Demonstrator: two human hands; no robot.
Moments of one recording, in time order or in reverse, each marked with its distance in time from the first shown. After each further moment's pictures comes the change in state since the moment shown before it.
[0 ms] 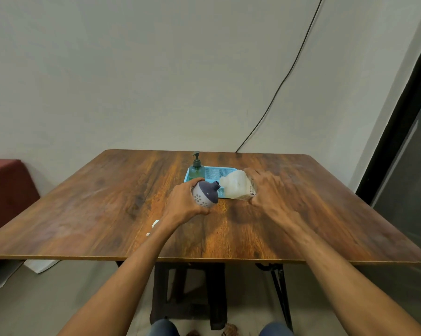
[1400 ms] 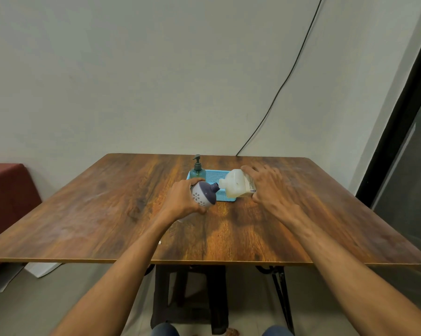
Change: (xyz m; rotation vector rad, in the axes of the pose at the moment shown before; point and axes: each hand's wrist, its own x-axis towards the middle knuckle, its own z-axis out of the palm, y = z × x) left_hand 0.001 0.023 -0.027 0.118 -0.094 0.029; right_hand 0.012 -0.017 -0.046 -0.210 -0.182 -0.075
